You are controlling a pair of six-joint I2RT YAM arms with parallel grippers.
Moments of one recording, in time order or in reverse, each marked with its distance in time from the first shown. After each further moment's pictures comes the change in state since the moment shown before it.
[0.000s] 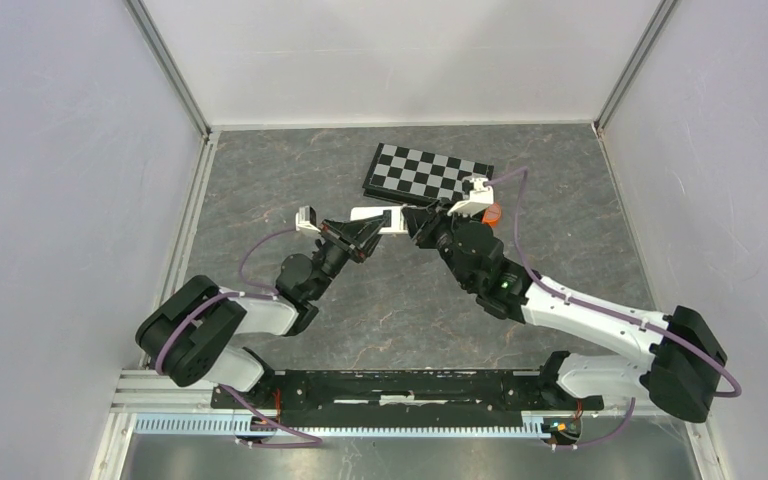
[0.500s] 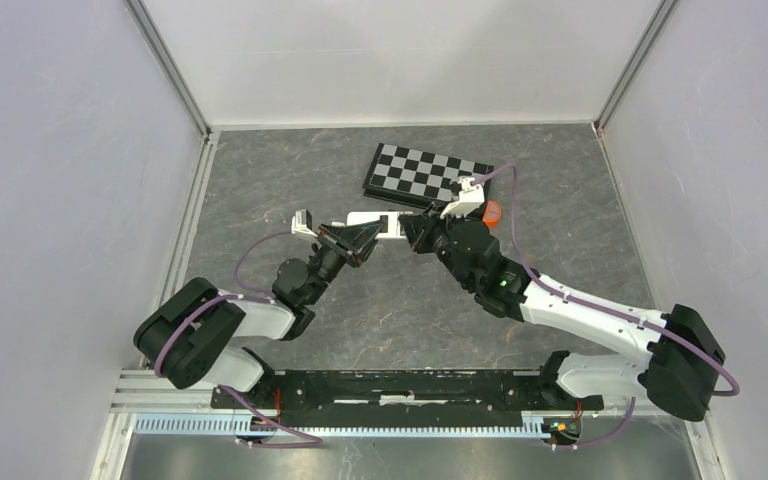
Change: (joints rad) left arm 0.006 -0.007 -0.042 0.024 0.007 0.054; right arm -0.006 -0.005 -0.013 -0.037 -0.090 -0.045
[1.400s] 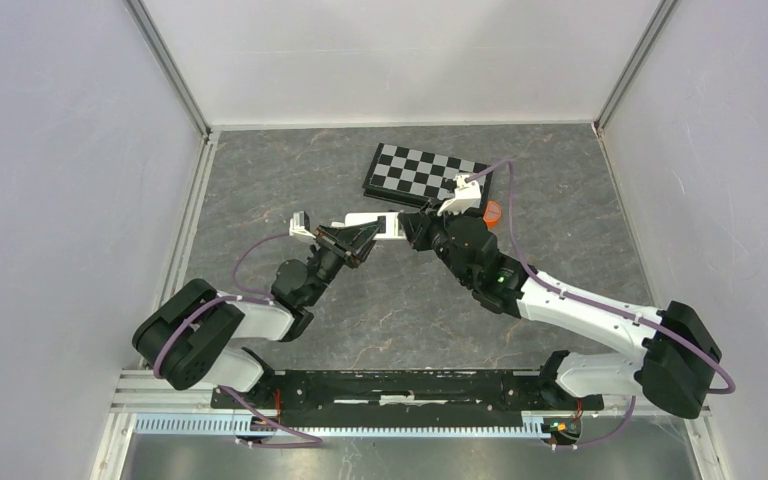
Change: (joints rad) left arm 0.004 -0.013 -0.014 -0.012 -0.018 0.000; right arm -0.009 0.025 0.024 -0.007 -0.014 -0.049
